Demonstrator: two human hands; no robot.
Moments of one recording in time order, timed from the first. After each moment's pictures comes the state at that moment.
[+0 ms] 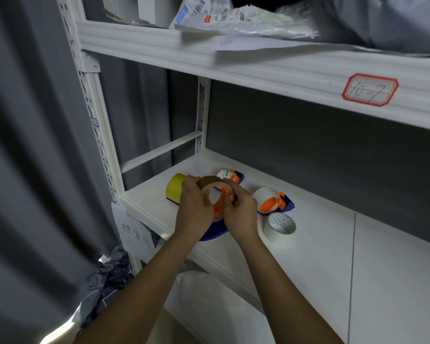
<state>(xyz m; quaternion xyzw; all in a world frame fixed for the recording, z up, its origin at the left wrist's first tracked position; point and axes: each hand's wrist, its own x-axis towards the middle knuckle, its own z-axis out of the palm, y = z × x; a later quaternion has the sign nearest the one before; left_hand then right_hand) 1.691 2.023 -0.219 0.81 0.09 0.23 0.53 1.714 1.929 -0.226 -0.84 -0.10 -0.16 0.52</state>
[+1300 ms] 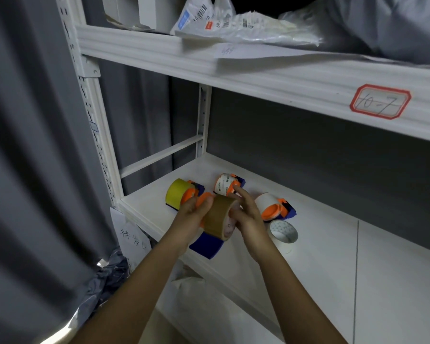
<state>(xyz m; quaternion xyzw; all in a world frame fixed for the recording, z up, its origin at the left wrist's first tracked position) 1.696 2.041 -0.230 0.67 0.07 0.02 0.74 1.727 1.900 -0.238 -0.69 -0.11 0.08 0.71</state>
